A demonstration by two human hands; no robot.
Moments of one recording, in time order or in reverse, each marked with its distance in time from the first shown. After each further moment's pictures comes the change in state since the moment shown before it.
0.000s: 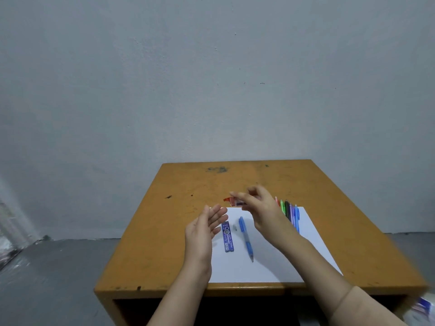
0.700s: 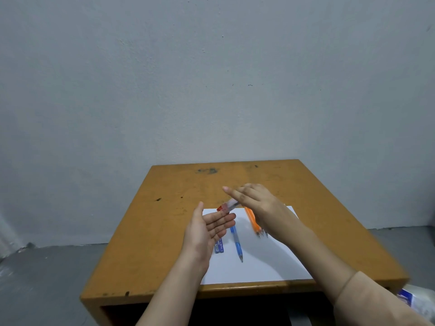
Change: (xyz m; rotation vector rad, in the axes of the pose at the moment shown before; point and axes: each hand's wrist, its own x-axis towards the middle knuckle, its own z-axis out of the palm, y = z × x) left_hand 0.004 0.012 0.016 -0.016 -0.165 -0.255; right_hand 0.004 0.018 -0.028 -0.409 0.047 -0.457
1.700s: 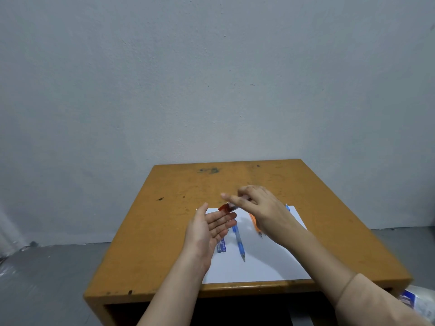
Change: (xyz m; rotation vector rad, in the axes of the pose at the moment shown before) left_hand -0.002 0.004 -0.001 0.043 0.055 -0.026; right_hand -0.003 -0.011 -0.001 -0.002 0.001 0.039
